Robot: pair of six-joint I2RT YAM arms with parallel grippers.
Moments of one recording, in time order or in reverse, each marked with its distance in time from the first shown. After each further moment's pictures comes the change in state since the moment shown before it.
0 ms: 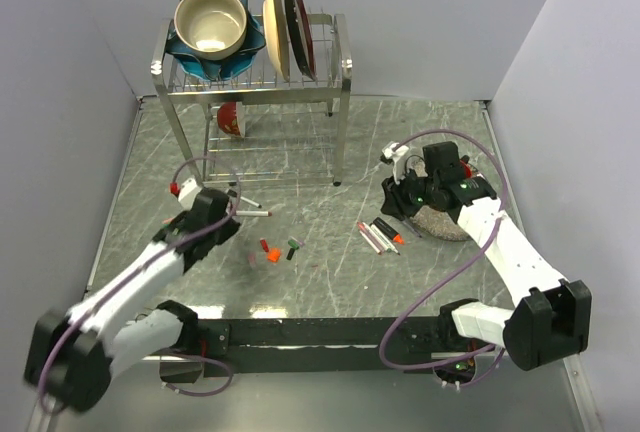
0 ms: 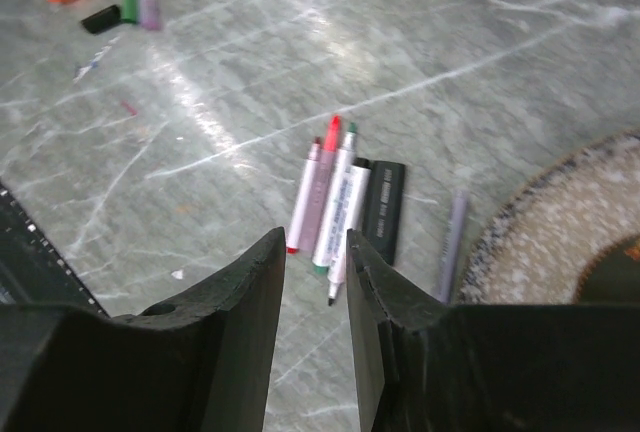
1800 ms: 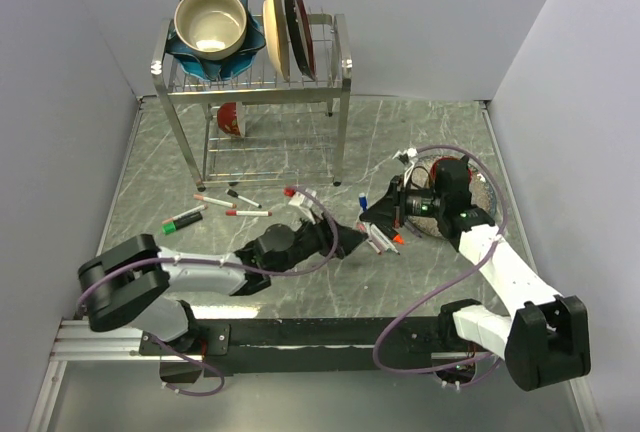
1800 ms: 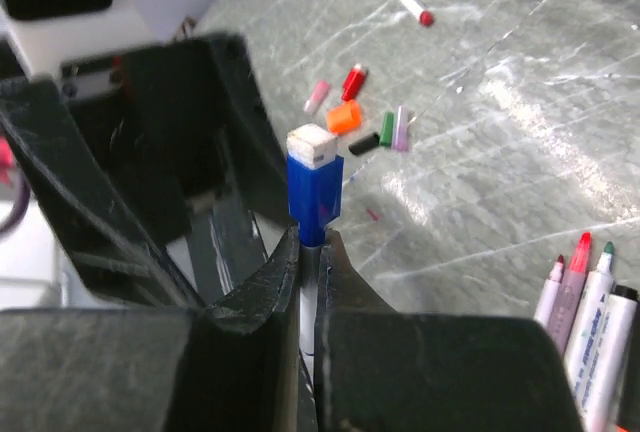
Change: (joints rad) left arm -0.654 0.454 -0.045 1.325 0.230 0.154; right arm -0.057 -0.109 -0.314 0.602 -0.518 0.645
